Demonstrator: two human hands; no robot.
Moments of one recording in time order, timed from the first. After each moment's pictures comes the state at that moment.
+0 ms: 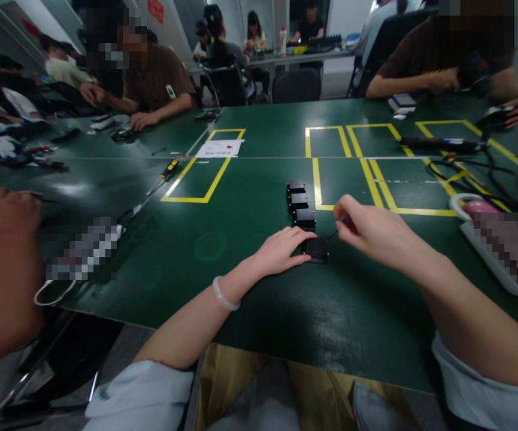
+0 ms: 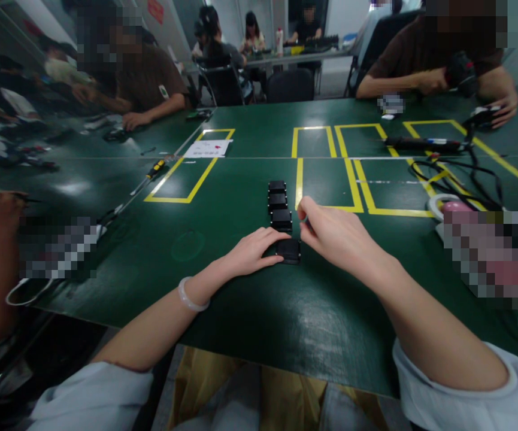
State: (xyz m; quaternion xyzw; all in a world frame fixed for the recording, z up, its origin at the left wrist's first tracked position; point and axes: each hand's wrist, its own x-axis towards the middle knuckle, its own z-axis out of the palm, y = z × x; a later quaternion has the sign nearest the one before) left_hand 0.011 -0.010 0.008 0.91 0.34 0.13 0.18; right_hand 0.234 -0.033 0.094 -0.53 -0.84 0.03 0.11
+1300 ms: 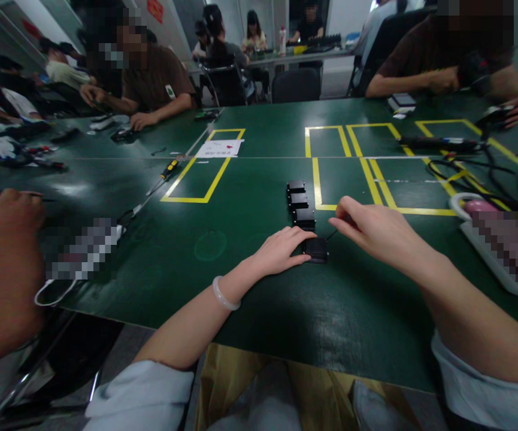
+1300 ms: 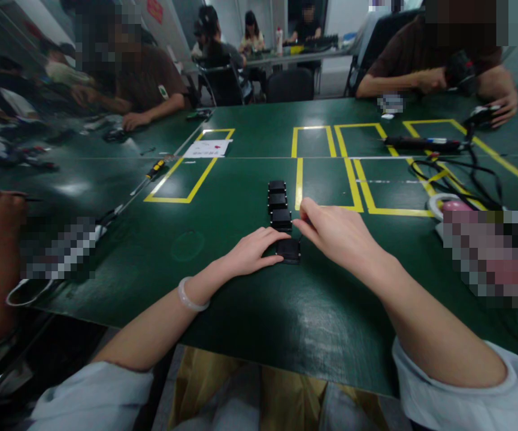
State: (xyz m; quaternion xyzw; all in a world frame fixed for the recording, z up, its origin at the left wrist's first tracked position) left_hand 0.011 -0.010 0.007 0.92 0.34 0.13 0.18; right_hand 0.233 -0.031 0.094 -0.54 -0.83 0.02 0.10
